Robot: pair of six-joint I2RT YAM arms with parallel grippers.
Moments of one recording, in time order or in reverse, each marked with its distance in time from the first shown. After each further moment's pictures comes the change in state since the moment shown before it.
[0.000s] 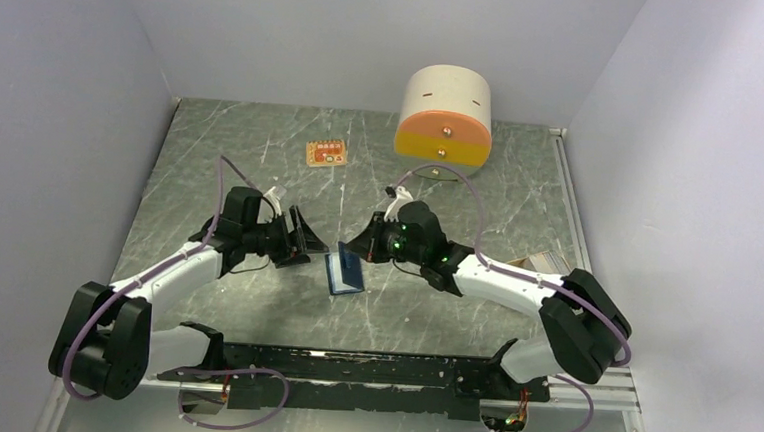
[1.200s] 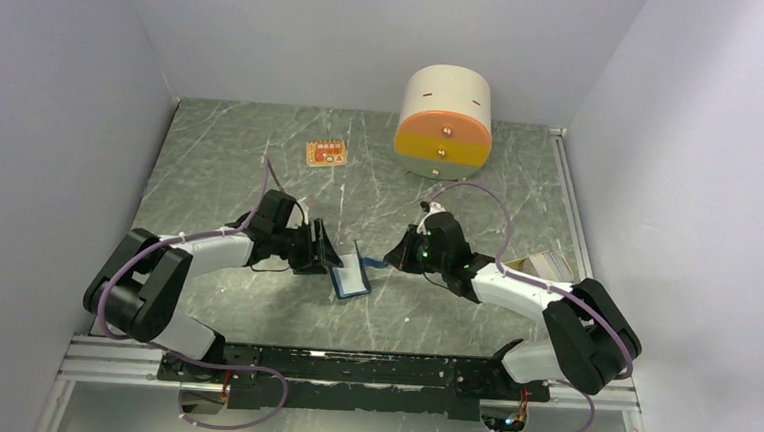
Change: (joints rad) left arm -0.138 0.280 0.069 0.061 -0.059 0.035; right arm -0.180 -0.056 -0.184 -0.070 0.015 -0.010
